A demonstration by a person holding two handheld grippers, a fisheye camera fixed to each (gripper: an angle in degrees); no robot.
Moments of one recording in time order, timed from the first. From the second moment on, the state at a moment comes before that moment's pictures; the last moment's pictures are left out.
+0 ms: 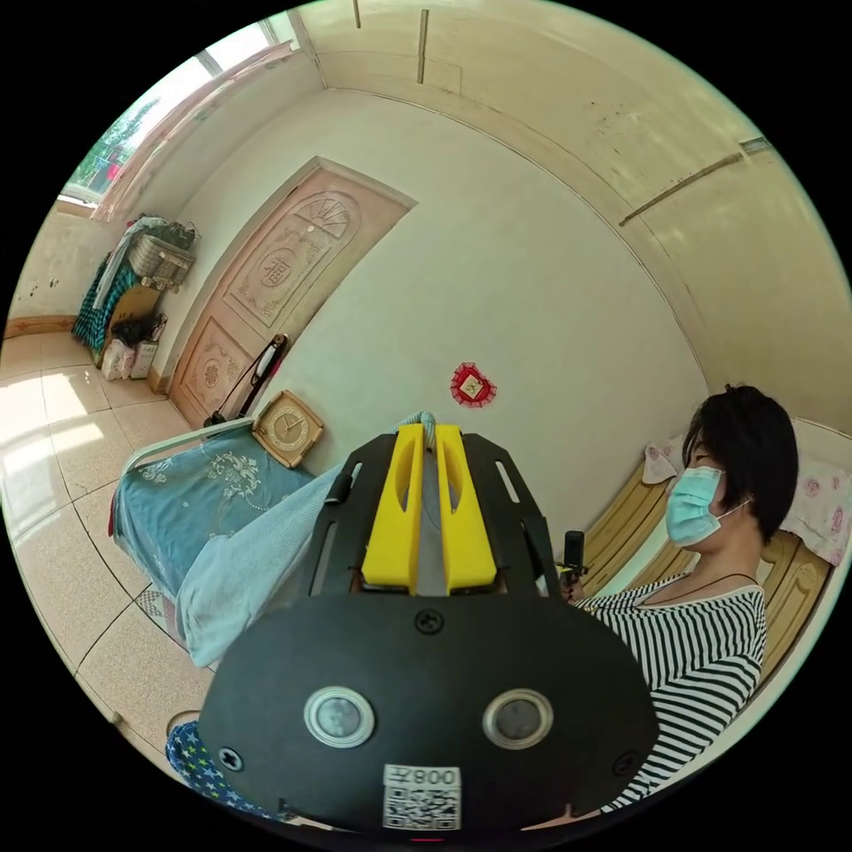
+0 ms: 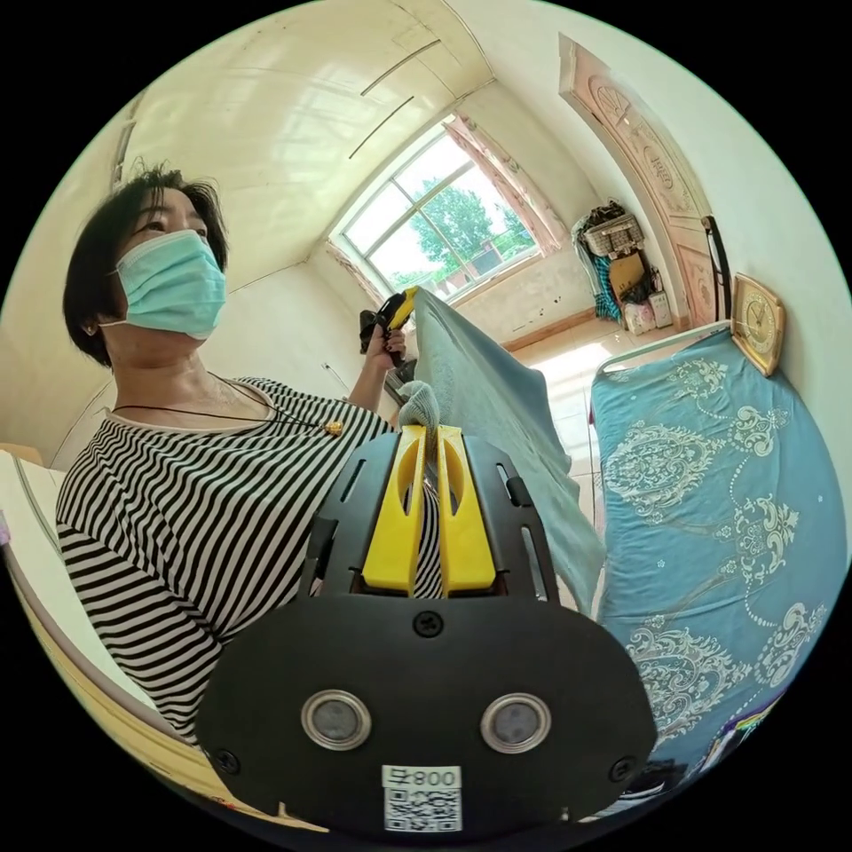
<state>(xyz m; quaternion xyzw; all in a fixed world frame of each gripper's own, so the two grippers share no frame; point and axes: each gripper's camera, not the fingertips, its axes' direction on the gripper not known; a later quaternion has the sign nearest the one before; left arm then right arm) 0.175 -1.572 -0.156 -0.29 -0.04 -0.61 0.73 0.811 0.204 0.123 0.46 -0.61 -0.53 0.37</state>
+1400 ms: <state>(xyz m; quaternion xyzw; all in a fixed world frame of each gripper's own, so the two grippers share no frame) 0.298 -0.808 0.315 -0.77 0.25 -0.55 0.17 0.666 -0.289 0.500 -0.01 -0.72 0.06 0.69</state>
